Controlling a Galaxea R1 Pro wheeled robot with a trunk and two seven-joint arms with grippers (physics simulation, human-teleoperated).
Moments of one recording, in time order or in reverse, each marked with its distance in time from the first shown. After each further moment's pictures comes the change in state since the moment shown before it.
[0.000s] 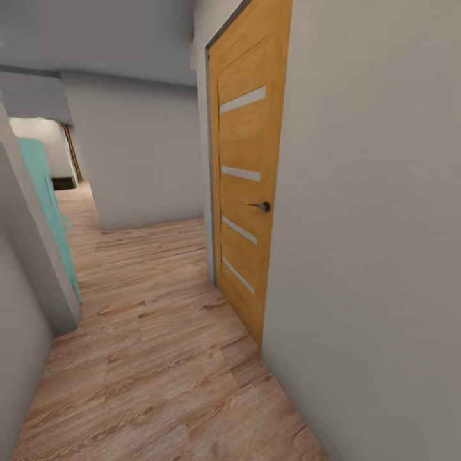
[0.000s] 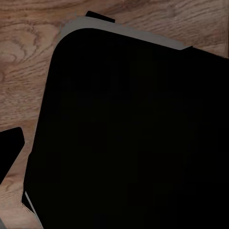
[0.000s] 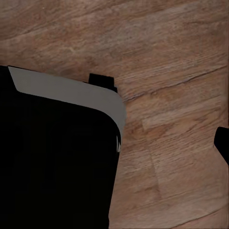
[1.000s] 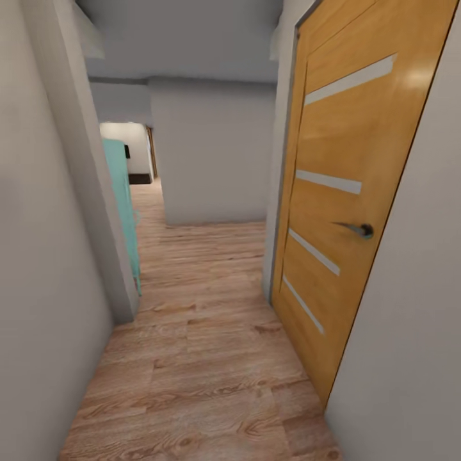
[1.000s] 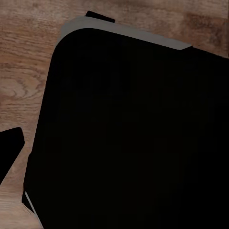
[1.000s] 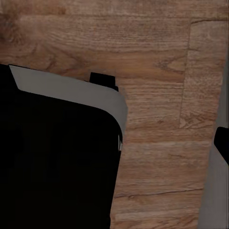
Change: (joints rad) left arm 0.000 0.000 -0.001 0.000 0.000 0.000 0.000; right arm 0.000 0.002 0.001 0.004 -0.003 0.000 0.000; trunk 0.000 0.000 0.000
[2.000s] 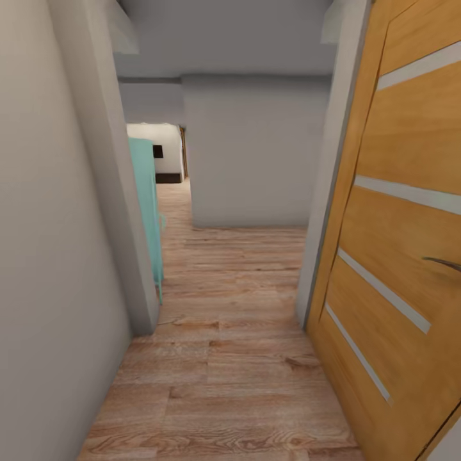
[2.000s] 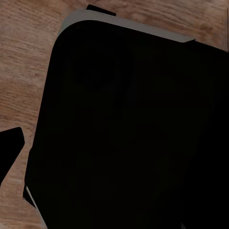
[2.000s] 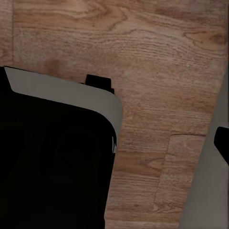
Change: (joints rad) left arm 0.000 0.000 -0.003 0.011 0.001 0.004 0.000; right arm 0.000 -0.009 0.002 0.000 0.008 -0.012 0.002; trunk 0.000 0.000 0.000
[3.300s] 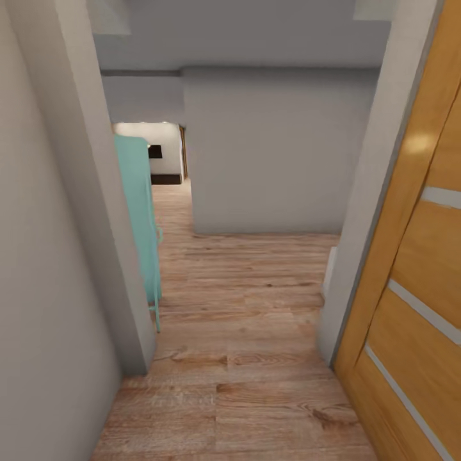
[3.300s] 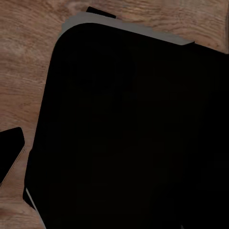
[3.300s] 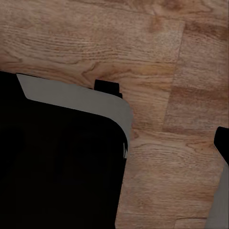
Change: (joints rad) left arm 0.000 0.000 0.003 -0.002 -0.001 -0.004 0.000; right arm 0.000 0.016 -0.007 -0.008 -0.006 -0.002 0.001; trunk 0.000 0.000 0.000
